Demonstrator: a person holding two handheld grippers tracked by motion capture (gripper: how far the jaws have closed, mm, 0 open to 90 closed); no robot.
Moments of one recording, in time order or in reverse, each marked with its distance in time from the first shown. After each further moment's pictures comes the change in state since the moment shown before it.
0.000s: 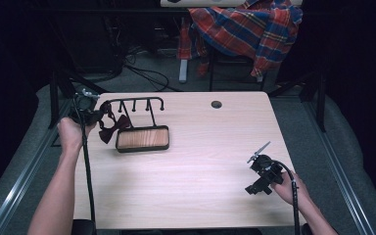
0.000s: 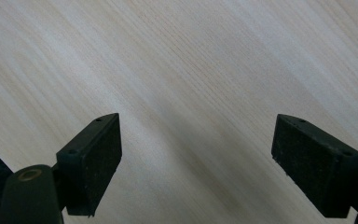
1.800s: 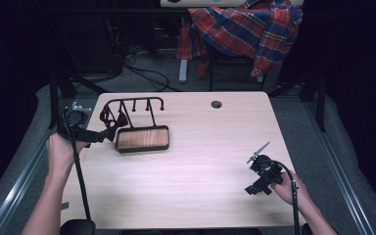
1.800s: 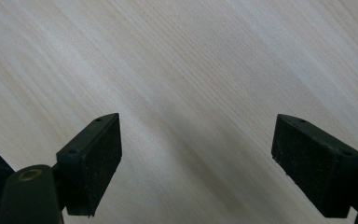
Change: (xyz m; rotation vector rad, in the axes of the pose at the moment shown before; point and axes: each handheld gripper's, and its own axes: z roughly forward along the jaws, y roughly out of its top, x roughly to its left) left arm -0.022 -0.038 -0.051 0.028 -0.036 -0.026; right arm 0.003 0.000 0.002 -0.021 0.008 0.020
